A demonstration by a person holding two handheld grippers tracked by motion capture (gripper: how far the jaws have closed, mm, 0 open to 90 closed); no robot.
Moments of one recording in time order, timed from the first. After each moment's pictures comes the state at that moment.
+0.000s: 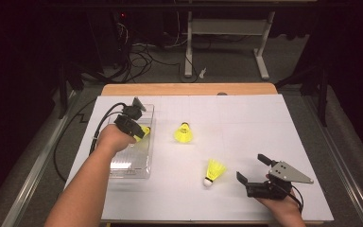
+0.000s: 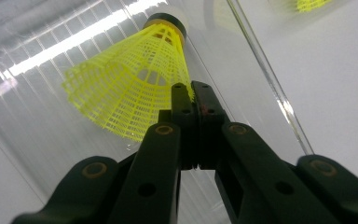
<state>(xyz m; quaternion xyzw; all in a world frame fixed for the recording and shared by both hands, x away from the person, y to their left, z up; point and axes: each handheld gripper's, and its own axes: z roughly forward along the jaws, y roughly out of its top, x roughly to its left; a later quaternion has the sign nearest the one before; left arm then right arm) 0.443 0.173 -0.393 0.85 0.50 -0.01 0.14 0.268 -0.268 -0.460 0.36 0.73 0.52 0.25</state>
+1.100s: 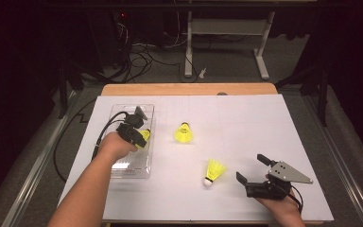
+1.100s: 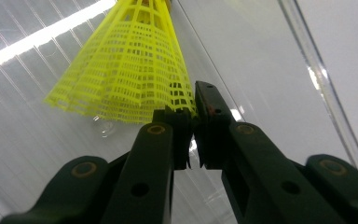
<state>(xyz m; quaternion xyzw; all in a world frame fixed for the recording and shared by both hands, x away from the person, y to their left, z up) 0.433 0.171 -0.418 0.86 0.49 -0.04 0.13 0.268 -0.267 -0.460 0.36 0.73 0.52 0.25</state>
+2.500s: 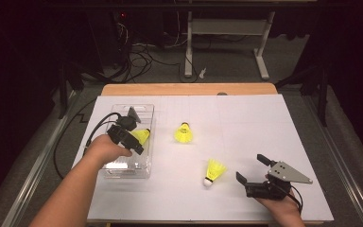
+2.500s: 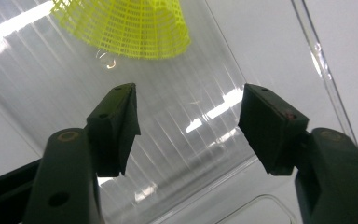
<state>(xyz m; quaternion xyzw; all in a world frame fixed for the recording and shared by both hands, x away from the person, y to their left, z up) 0.410 0.186 -0.394 0.86 0.49 -0.06 0.09 0.268 -0.266 -0.460 0.36 0.73 0.52 0.25</state>
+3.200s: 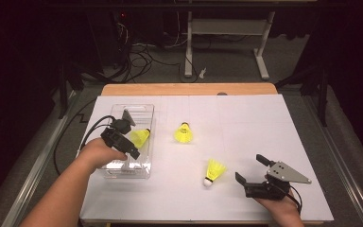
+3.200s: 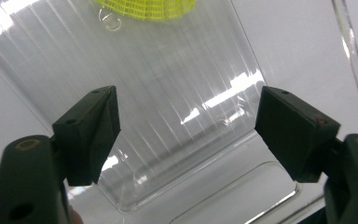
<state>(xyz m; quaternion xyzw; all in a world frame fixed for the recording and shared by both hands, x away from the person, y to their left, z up) 0.398 0.199 -0.392 0.86 0.50 -0.07 0.08 0.268 -0.265 -0.462 0.36 0.73 0.52 0.25</state>
